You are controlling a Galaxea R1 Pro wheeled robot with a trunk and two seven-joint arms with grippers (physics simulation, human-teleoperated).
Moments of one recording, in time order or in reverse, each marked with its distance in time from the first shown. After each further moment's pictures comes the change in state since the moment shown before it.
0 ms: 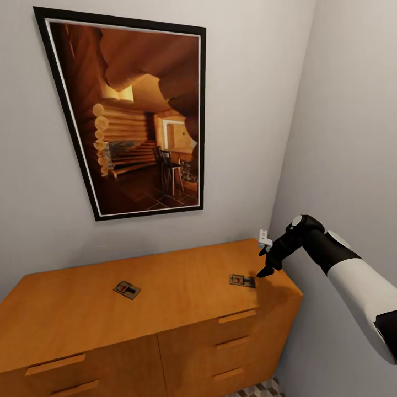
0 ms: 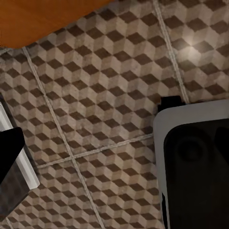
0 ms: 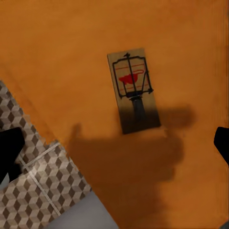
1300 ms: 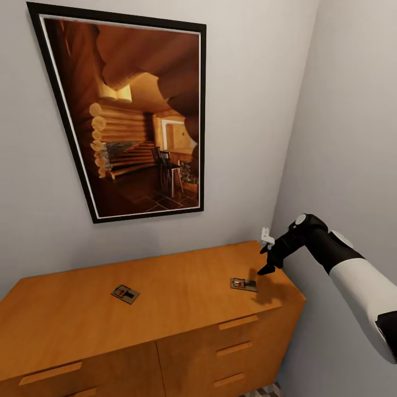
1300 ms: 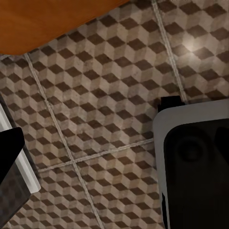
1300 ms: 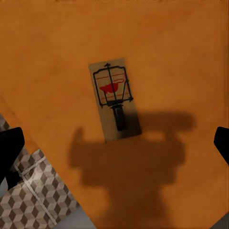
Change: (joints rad) left arm 0.000 0.000 0.000 0.000 0.000 0.000 0.000; right arm 0.000 -0.005 -0.040 0.000 -0.001 -0.009 0.000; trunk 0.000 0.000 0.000
